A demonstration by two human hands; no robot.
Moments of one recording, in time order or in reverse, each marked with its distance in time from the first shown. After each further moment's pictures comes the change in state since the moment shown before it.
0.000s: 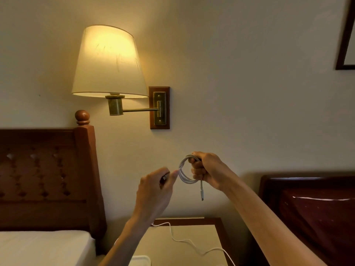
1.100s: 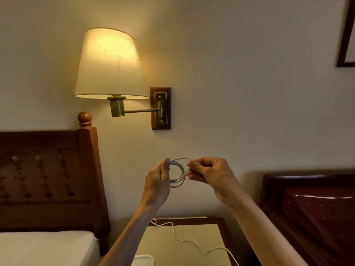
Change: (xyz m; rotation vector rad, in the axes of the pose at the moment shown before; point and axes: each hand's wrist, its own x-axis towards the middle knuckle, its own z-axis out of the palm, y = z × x) left_hand 0.019 -0.004 0.012 -0.238 0.035 -0.230; right_hand -0.039 0.014 0.010 0.002 0.124 -0.254
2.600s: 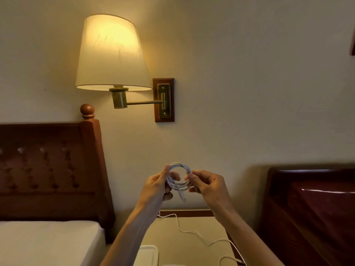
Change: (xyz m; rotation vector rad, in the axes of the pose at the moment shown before) left_hand -0.020 -0.030 -0.013 -0.492 -0.184 -0.420; right_hand -0.004 0.077 0.010 -0.096 0.111 -0.087
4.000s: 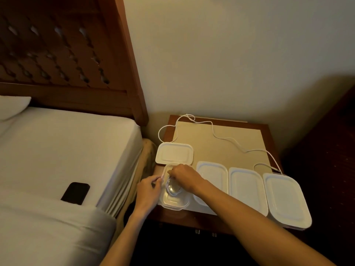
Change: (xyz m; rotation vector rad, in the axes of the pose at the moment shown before) left_hand -0.134 -0.262 -0.190 0.759 0.332 -0.263; right_hand -0.114 0.253 0.158 -1.093 -1.015 -0.136
